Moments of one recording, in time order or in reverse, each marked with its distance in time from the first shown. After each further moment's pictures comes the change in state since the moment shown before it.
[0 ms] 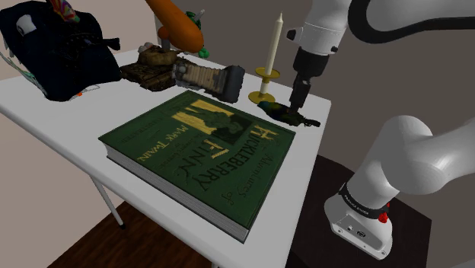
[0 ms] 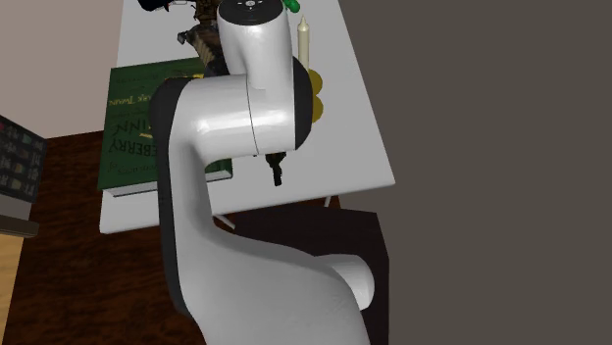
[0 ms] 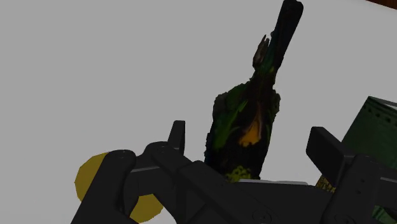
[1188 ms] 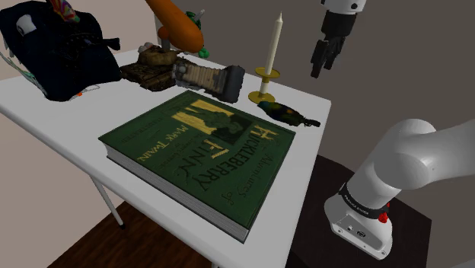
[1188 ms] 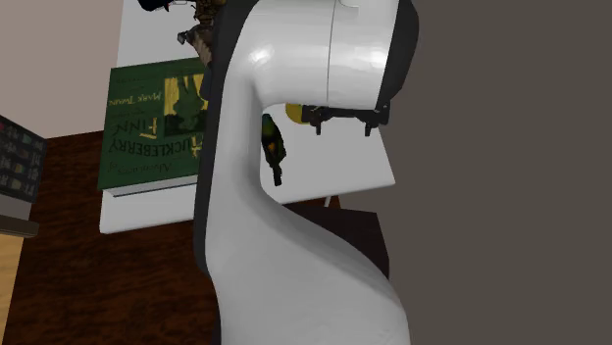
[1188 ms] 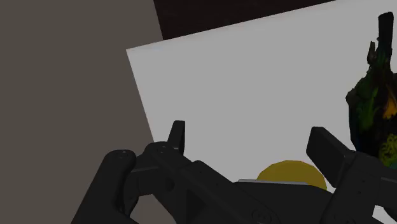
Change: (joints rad) arm -0.255 0.058 -0.096 0.240 -0.182 -0.244 0.162
